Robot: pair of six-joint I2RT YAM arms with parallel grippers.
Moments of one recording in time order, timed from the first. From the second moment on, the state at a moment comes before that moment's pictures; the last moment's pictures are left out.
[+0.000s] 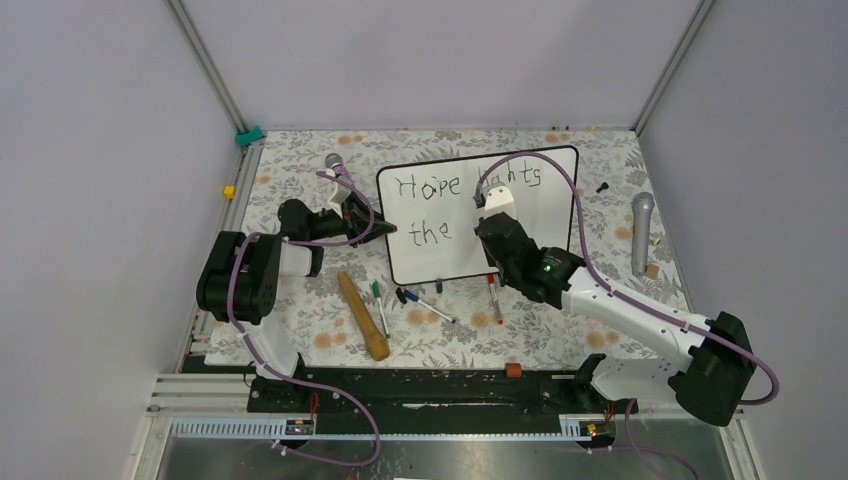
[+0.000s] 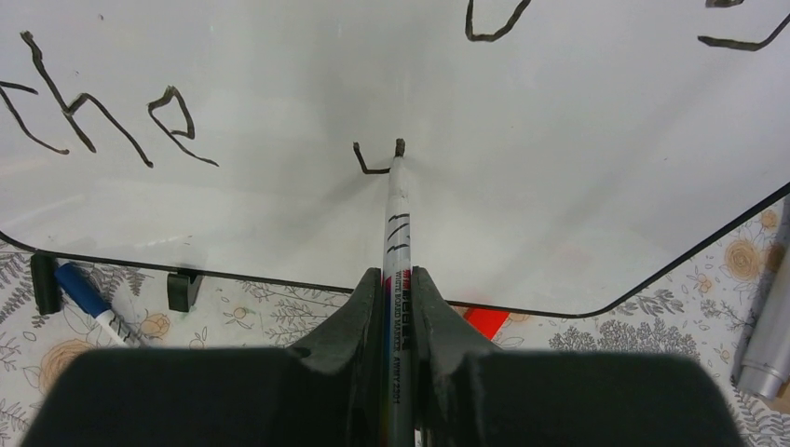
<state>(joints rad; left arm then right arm) -0.09 1.77 0.65 1.38 1.29 -0.46 0.86 1.21 0.93 -0.39 0.60 0.20</state>
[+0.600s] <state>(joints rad) -0.09 1.77 0.65 1.39 1.29 -0.46 0.85 1.21 0.92 -0.41 0.59 0.20</state>
